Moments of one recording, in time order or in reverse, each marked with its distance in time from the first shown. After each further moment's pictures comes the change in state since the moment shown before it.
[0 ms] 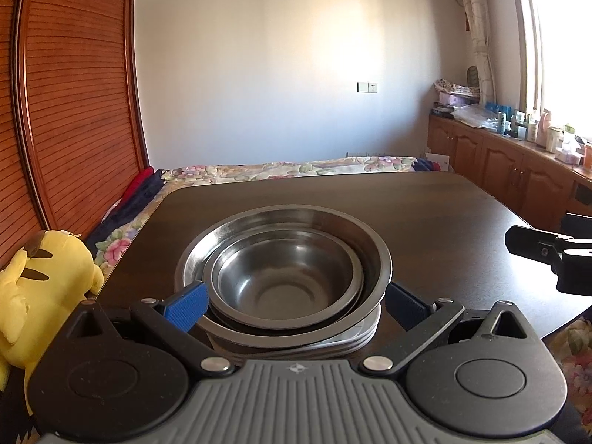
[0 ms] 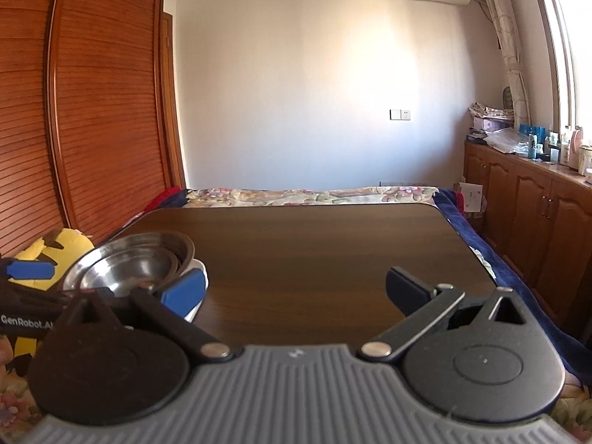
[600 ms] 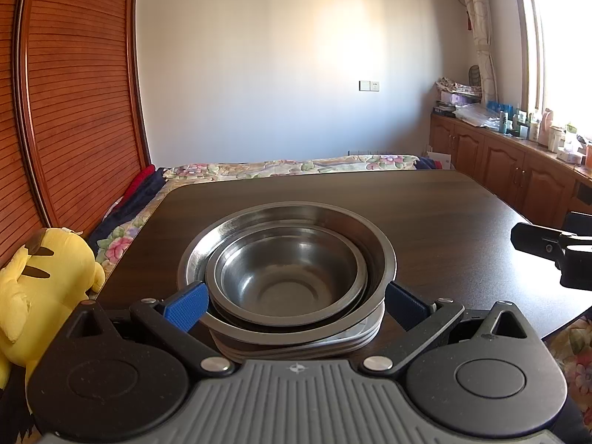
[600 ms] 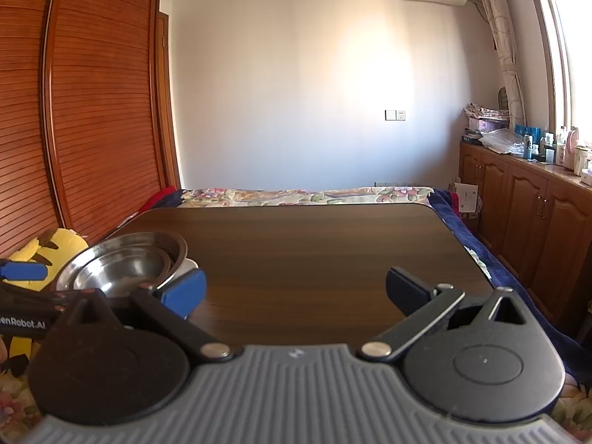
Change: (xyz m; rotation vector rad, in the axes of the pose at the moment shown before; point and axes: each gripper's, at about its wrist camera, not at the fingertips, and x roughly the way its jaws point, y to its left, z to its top) left arm -0.001 -0.002 -0.002 -0.002 0.004 0.006; right arm -0.003 -0.002 0.000 -0.001 -0.003 -0.016
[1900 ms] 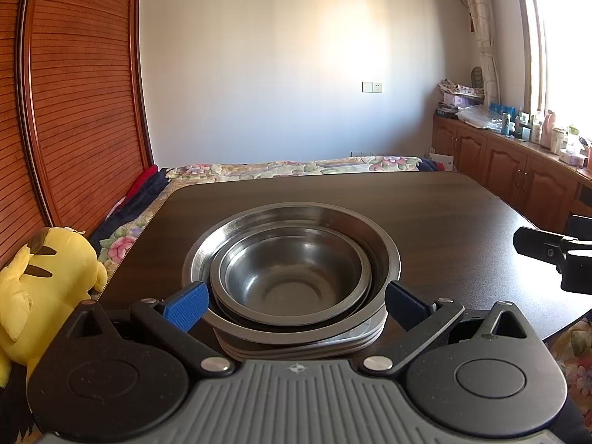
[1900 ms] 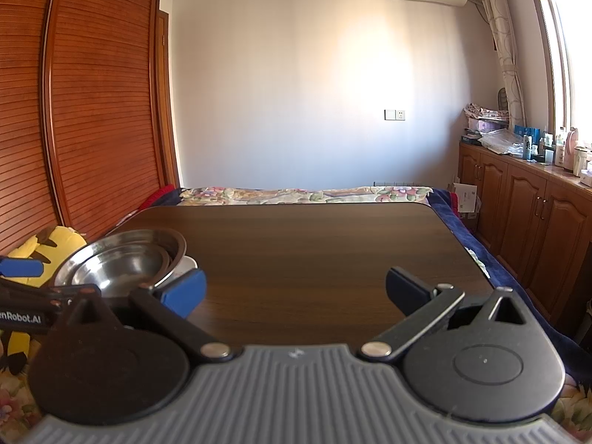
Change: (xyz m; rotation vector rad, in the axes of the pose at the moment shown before) left arm -0.001 0.002 -0.001 -0.007 -0.001 0.007; right arm 0.000 0.000 0.000 -0.003 0.003 -0.005
